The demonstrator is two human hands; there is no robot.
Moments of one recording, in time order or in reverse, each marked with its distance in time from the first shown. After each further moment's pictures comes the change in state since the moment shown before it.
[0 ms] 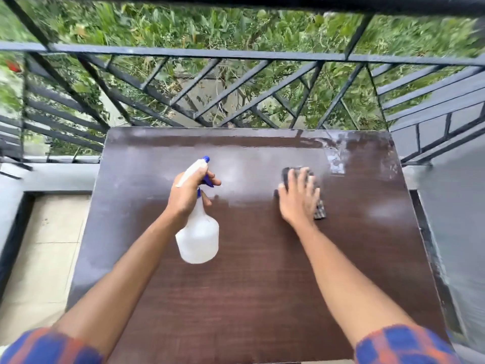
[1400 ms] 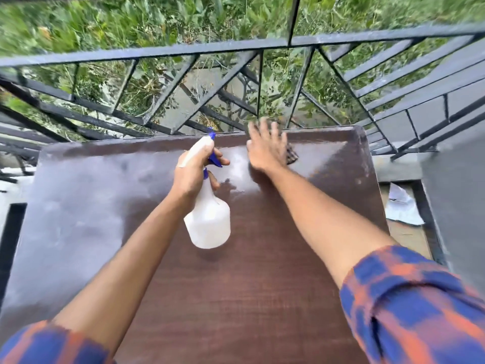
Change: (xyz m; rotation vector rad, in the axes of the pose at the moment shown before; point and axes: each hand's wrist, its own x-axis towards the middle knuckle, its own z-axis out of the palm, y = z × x) left_hand 0.071 0.021 0.194 -0.011 0.001 0.014; right_hand 0.183 0.032 -0.054 0.044 -0.093 -0.243
